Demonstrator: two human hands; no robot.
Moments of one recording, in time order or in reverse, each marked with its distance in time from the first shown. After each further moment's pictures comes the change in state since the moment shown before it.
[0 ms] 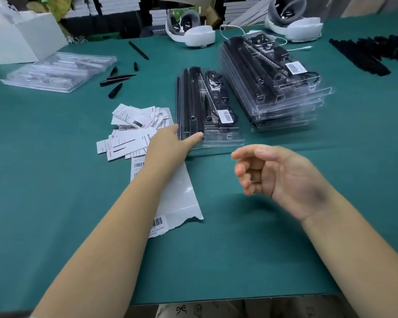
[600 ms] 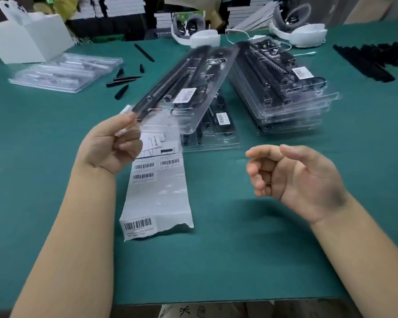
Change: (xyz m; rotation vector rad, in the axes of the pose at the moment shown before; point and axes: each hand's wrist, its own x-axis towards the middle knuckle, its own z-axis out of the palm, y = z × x) left_hand 0.000 -0.040 -0.095 -1.261 -0.324 -0.099; right_hand -0.003 -0.004 -0.009 0.133 -0.151 -0.028
